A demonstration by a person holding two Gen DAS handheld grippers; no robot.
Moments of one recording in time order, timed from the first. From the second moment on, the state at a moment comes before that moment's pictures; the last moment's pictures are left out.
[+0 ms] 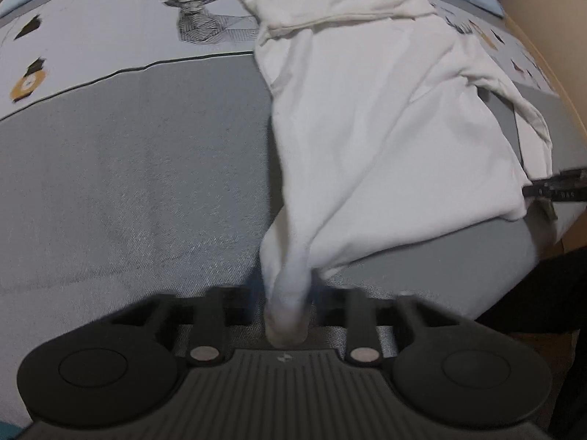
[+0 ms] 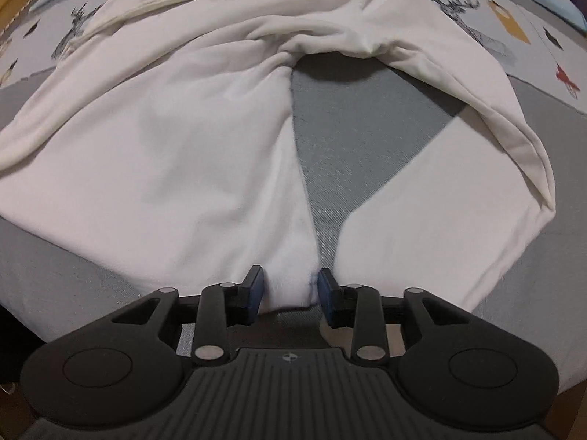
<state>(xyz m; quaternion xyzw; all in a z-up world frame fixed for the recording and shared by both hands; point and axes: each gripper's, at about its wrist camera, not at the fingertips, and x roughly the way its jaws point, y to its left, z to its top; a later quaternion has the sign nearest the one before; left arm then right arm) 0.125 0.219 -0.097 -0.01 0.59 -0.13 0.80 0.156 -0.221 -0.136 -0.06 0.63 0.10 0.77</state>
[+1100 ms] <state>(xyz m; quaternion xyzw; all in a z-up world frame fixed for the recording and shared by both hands) 0.141 0.198 -0.063 -0.05 0.52 -0.12 0.84 0.142 -0.379 -0.081 0.19 0.50 -0.05 0.85</state>
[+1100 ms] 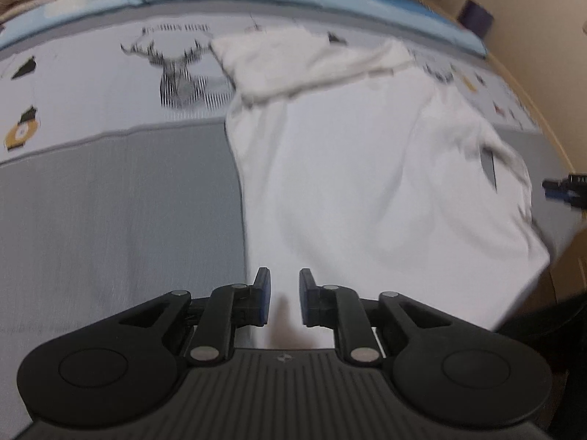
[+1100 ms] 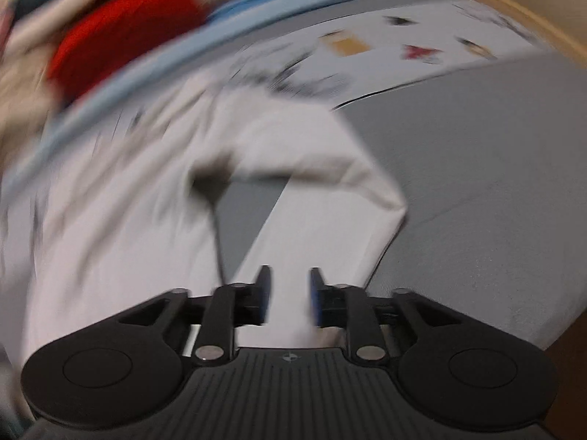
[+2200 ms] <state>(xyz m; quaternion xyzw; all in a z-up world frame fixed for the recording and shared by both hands) 0.209 0.159 -0.073 -0.01 0.52 -0.11 0.85 0.262 -0.324 -0.061 0.18 0.29 0.06 0.94</state>
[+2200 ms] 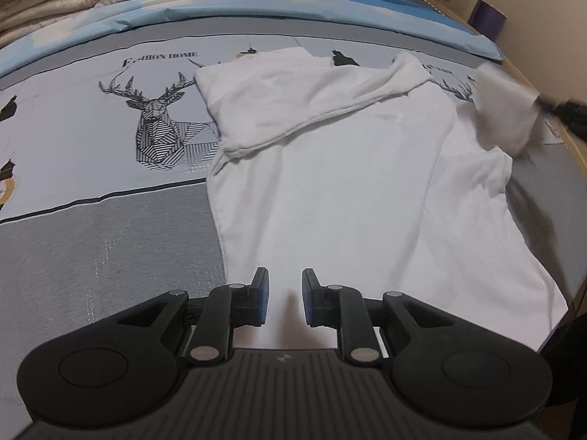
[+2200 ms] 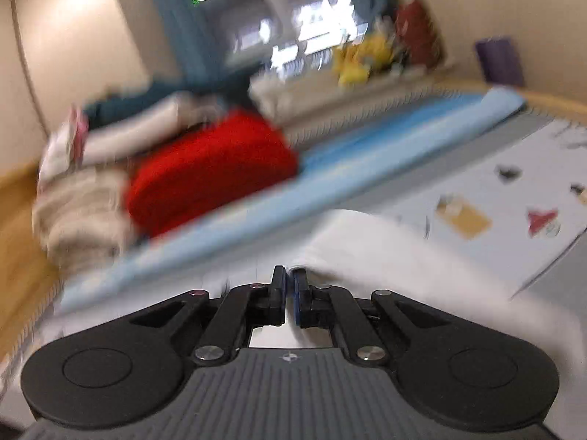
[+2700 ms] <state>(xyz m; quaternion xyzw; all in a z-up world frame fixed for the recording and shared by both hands) 0.210 0.136 -0.076 0.00 0.52 -0.12 0.85 0.260 -0.430 -0.128 0.32 0.39 -0.07 0.86</state>
